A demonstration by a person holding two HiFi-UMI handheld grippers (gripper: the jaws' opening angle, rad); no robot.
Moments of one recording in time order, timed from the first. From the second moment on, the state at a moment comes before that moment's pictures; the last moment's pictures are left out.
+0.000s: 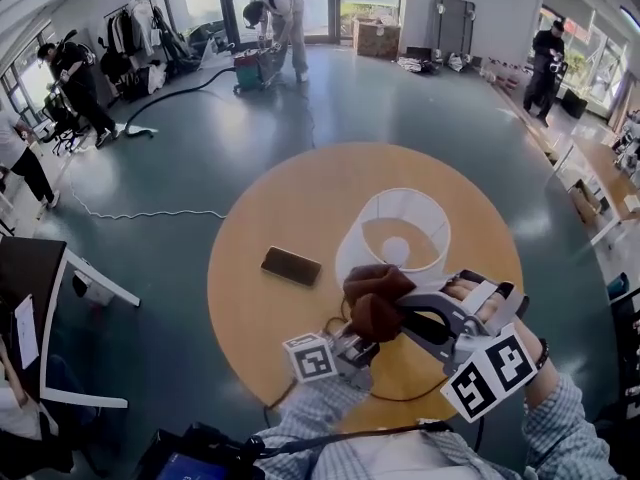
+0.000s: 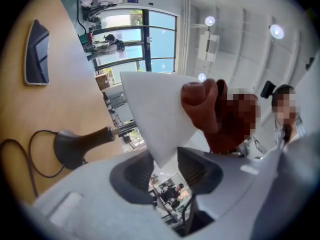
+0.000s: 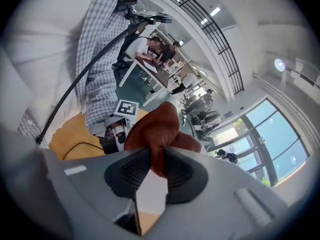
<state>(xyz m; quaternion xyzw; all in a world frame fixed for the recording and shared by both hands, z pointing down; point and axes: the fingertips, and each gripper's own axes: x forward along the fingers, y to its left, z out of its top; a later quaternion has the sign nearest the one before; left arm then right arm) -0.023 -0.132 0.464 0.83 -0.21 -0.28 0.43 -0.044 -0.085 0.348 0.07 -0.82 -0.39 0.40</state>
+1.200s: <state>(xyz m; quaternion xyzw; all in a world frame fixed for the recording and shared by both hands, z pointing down) -0.041 -0.120 0.477 0.84 -0.27 -0.22 0.42 0.070 -0.141 0.420 0.35 -0.86 -0.12 0.36</state>
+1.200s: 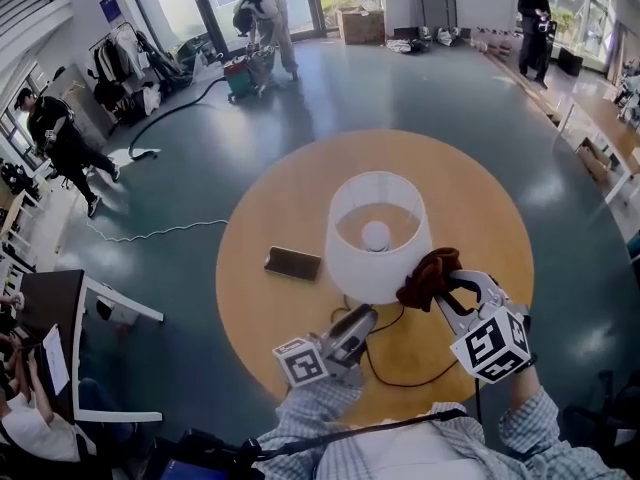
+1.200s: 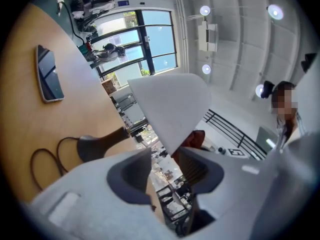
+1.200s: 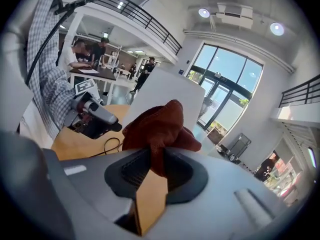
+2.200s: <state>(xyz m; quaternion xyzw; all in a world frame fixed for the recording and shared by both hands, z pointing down) -0.073 -0.150 0.341 0.89 -0.22 0.36 -0.18 0.068 -0.144 0.425 0.34 -0.87 -0.11 0.34</state>
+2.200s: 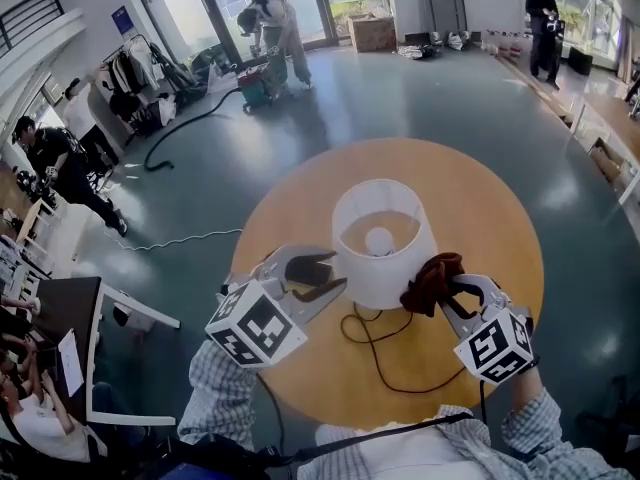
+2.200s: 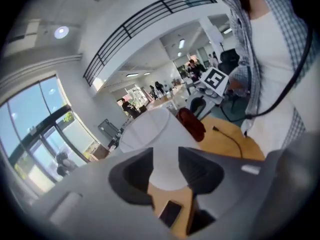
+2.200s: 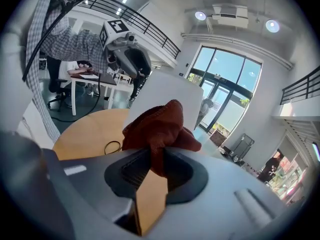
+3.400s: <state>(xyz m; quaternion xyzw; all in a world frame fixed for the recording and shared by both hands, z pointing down) -0.057 -0.160 0.358 0.86 -0.02 0.48 -0.19 0.080 -0.164 0.410 0.40 -0.87 -0.07 0.27</state>
